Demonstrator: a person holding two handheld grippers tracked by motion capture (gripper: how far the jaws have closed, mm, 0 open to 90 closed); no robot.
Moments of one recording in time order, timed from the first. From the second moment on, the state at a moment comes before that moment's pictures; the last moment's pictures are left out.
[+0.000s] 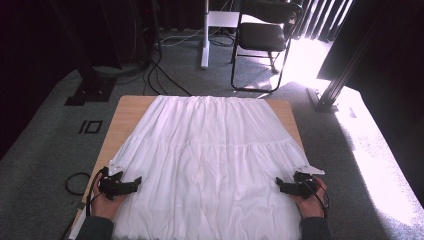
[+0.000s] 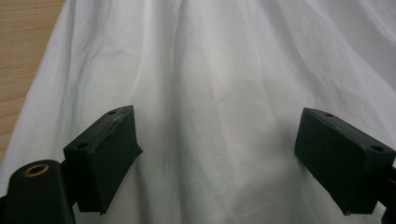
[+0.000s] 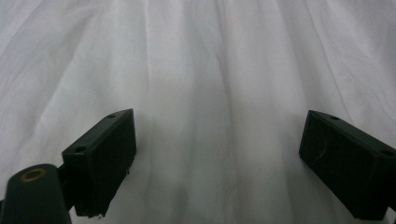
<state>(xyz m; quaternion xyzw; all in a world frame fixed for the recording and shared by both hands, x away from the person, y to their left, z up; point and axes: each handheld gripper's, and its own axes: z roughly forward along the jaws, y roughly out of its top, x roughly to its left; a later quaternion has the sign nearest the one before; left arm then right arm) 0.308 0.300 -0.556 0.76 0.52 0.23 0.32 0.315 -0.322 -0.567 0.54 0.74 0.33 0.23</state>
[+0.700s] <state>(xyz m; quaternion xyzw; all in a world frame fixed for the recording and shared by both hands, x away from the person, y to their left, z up) 0.271 0.357 -0.523 0.72 0.56 0.28 0.31 0.315 -0.322 -0.567 0.54 0.74 0.33 0.23</state>
